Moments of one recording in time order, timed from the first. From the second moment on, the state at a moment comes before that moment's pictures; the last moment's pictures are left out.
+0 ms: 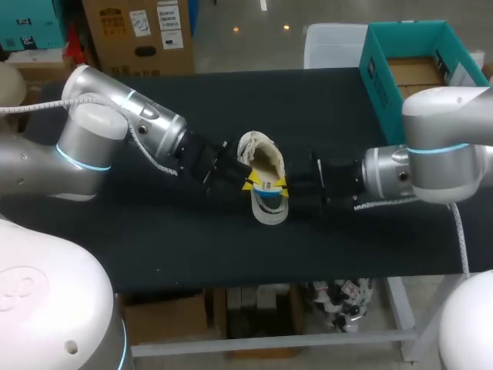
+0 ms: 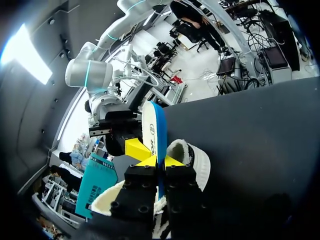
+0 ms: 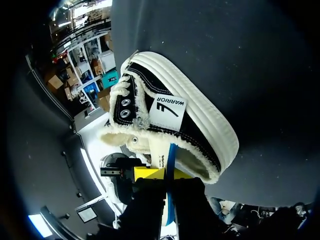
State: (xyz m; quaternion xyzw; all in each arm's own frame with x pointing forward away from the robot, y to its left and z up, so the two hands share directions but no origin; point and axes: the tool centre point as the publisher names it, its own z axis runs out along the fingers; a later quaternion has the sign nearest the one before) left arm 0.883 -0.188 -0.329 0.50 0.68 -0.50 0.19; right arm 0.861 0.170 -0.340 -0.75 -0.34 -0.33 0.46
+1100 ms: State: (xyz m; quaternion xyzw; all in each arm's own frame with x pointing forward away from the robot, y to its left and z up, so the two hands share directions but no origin) left arm 0.903 -0.190 -0.348 0.48 0.70 -0.50 0.18; right arm 0.868 0.173 -0.346 -0.76 -0.33 -0.32 0.46
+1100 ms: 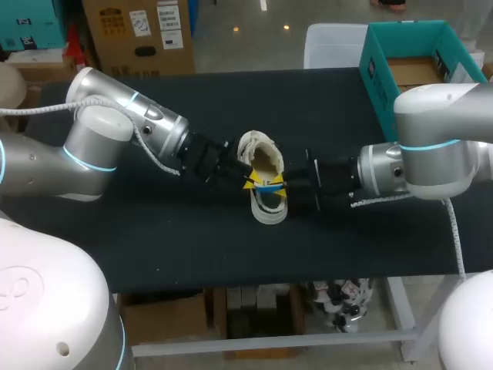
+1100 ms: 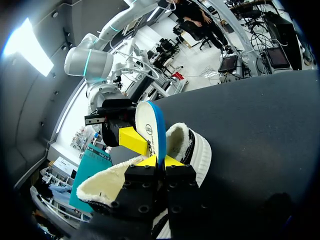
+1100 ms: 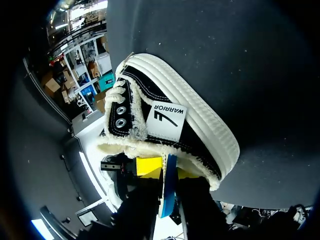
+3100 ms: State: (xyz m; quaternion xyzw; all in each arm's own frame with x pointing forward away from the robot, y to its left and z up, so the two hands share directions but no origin) left arm 0.906 -0.191 -0.348 0.48 0.70 -0.50 0.18; right arm 0.882 0.173 -0.355 -0.77 -0.32 -0.29 0.46
